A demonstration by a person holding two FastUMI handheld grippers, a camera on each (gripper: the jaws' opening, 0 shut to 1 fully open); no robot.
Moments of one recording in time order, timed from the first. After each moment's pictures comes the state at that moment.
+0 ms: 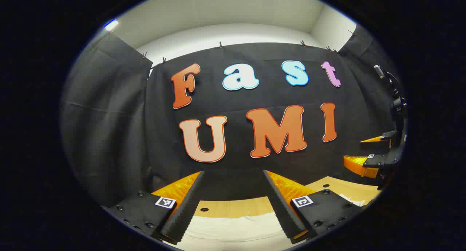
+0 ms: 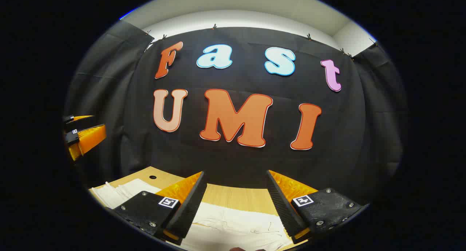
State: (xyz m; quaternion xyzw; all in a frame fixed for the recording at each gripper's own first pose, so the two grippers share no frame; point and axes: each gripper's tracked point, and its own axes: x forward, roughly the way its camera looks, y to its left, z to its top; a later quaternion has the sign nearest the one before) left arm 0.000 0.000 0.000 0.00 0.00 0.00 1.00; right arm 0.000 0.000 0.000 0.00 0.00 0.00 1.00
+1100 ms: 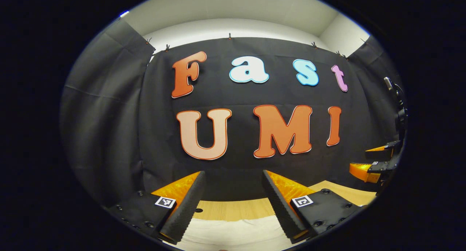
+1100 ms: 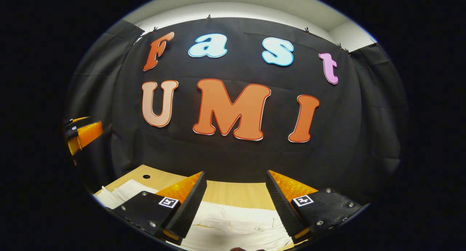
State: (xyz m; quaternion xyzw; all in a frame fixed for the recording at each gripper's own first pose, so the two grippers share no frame) left arm 0.057 0.035 -0.014 -0.03 0.01 -0.02 1.00; right arm 0.022 0.004 -0.006 0.00 0.04 -0.04 1.00
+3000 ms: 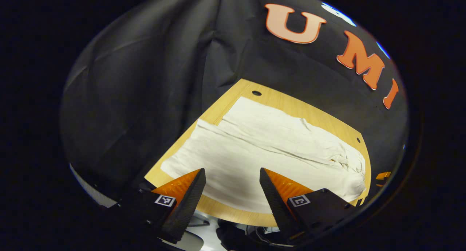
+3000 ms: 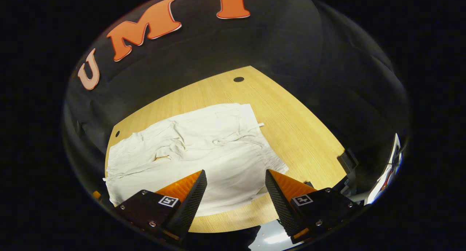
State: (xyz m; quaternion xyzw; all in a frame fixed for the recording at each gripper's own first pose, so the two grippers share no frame) left arm -0.153 0.176 -0.357 -0.22 0.46 0.15 0.84; right arm -0.070 -0.120 -0.304 0.22 0.46 -0.11 0.85
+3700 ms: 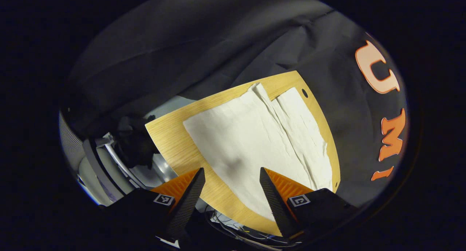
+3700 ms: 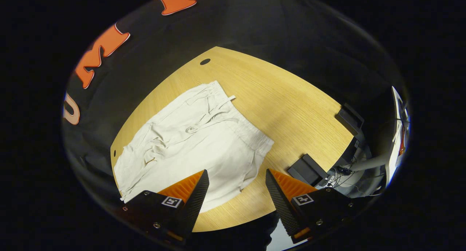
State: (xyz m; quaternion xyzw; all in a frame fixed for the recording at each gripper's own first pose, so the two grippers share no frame) left arm -0.199 0.237 -0.451 -0.47 0.48 0.24 0.70; right arm -0.100 -0.134 -0.353 0.32 0.50 -0.17 0.79
